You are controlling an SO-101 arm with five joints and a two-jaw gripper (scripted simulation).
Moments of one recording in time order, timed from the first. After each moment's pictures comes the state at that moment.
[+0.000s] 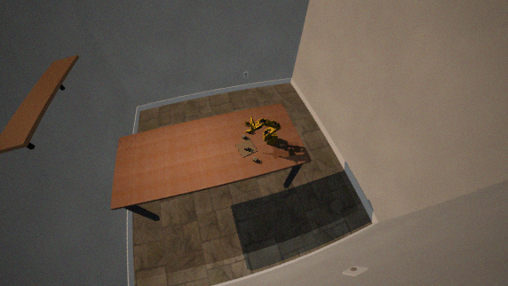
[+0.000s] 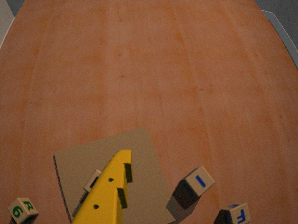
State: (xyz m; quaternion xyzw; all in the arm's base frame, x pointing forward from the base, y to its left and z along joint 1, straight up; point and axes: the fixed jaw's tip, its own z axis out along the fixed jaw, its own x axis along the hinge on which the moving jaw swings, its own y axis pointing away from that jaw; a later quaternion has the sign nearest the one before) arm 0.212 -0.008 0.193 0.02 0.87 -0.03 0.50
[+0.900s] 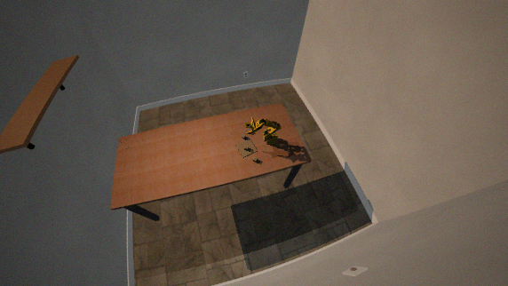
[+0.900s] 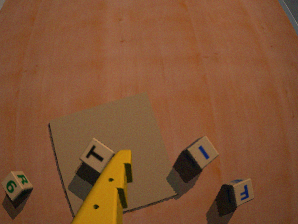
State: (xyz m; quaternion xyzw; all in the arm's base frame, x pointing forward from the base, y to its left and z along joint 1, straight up) arm 0.199 -0.006 0.175 0.01 0.90 -0.02 0.44
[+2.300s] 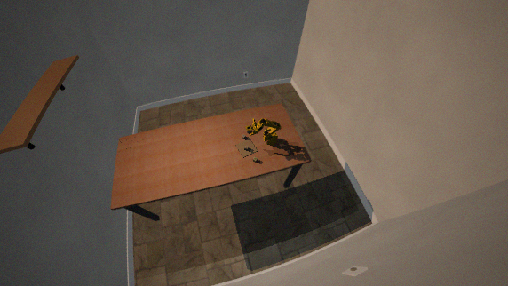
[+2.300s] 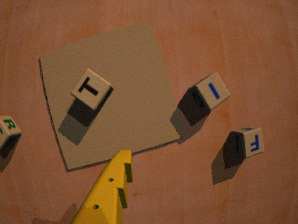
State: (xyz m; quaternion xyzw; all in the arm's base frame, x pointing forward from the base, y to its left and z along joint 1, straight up) arm 0.168 -0.003 0.144 0.01 0.95 -0.02 0.31
